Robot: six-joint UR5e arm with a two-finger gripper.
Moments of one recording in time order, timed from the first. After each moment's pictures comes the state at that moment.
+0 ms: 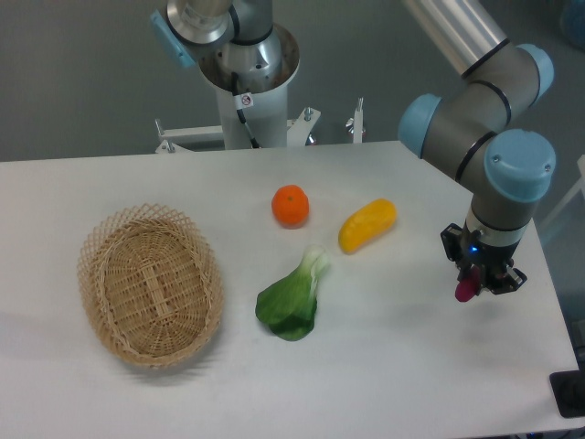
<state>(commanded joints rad) 2.70 -2.12 -1.38 -1.08 1.58 1.56</state>
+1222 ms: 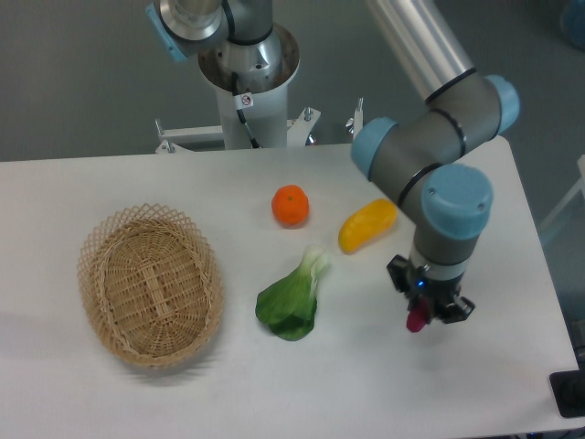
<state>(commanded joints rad) 2.50 -2.17 -1.37 -1.04 1.57 1.17</state>
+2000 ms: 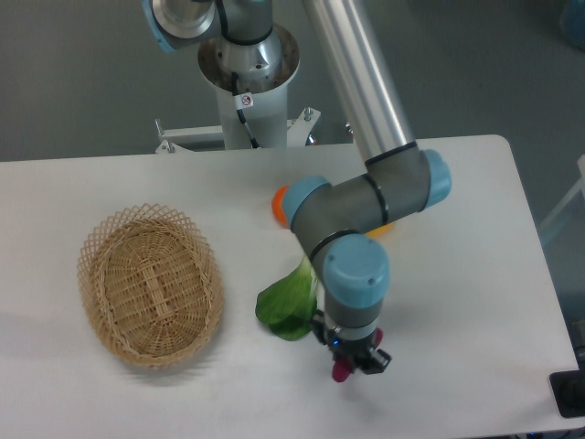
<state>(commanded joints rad) 2.34 -2.27 -1.37 -0.97 1.57 1.02</state>
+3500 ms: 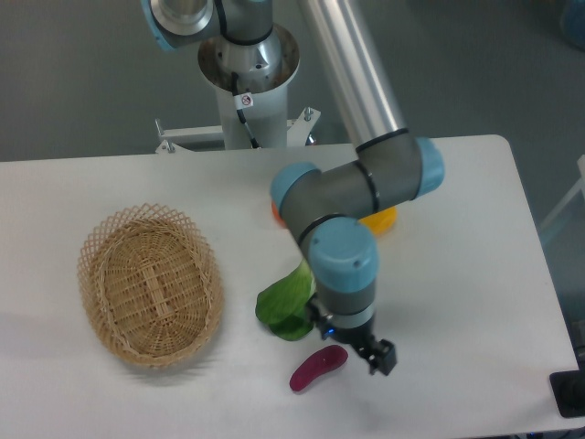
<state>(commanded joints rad) 2.46 -2.16 -1.38 -0.98 1.62 1.20</state>
